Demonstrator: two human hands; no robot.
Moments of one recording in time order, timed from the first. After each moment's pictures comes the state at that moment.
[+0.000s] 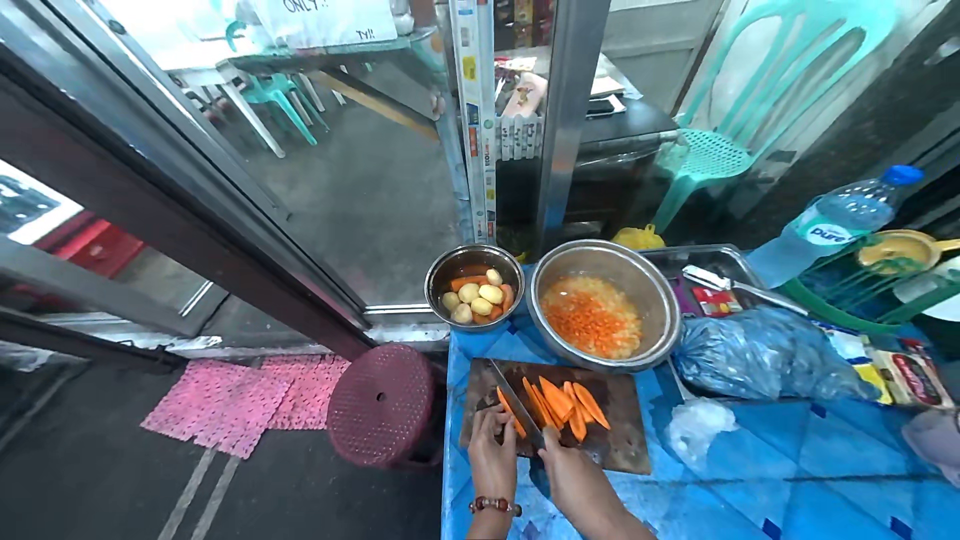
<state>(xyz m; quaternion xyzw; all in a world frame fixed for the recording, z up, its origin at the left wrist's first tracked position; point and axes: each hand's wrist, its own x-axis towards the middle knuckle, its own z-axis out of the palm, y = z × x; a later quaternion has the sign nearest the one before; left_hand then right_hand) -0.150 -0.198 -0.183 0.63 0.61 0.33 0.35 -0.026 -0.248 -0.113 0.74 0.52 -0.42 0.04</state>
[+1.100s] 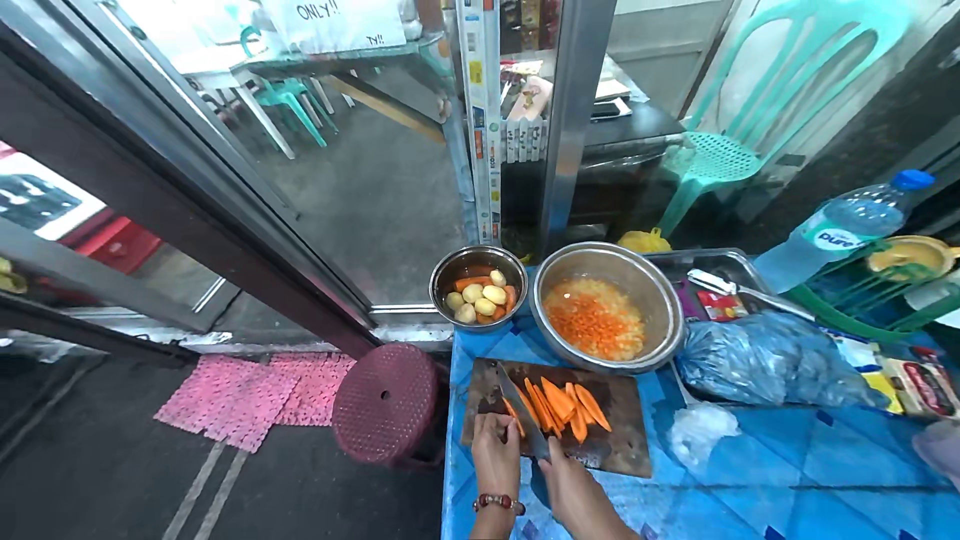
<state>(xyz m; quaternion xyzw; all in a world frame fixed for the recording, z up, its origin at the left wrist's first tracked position) -0.144 -0.200 -0.172 0.62 0.65 0.29 0.32 -0.030 -0.262 -0.127 0.74 0.48 -0.47 -0.03</state>
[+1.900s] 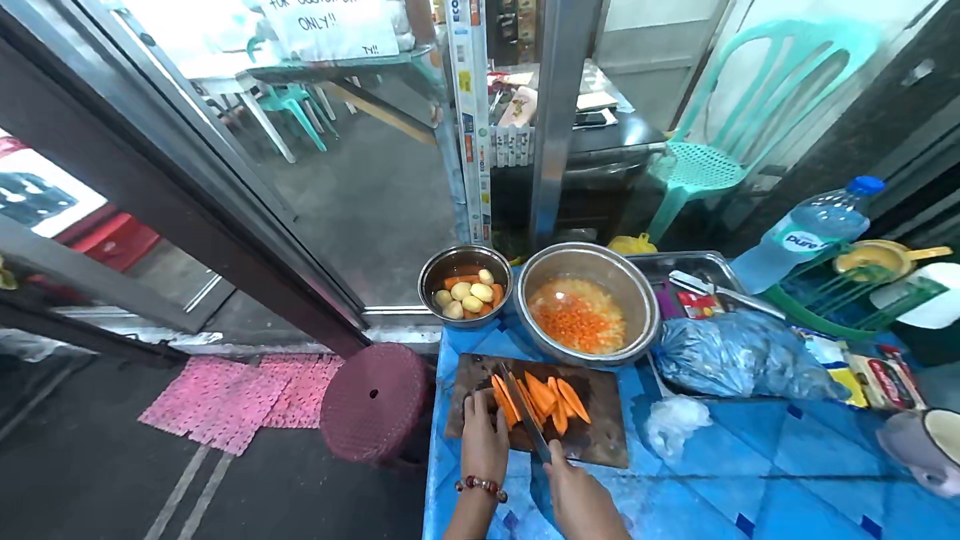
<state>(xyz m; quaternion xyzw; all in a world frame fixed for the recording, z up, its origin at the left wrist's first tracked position) -0.139 -0.191 -0.160 0.68 0.62 0.21 0.33 -0.016 -0.289 -0.104 0.76 0.49 -0.42 0.05</state>
